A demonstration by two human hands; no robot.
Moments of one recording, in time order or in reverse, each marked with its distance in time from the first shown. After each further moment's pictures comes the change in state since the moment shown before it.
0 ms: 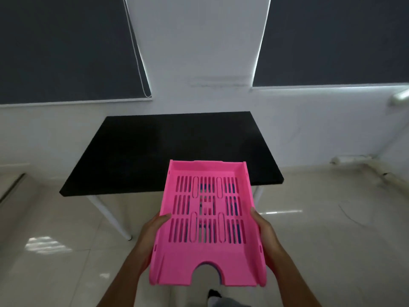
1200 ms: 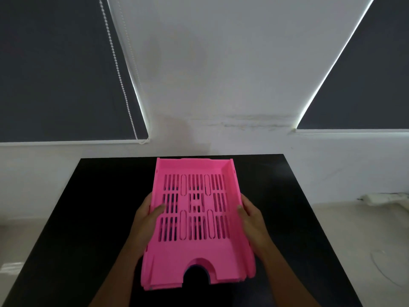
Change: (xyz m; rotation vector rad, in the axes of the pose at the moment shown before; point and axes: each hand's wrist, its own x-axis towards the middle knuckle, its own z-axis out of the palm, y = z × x) left_hand 0.400 0.260 -0.054 0.181 0.110 0.192; right_hand 0.422 -0.184 0.160 -0.356 0.062 -0.274
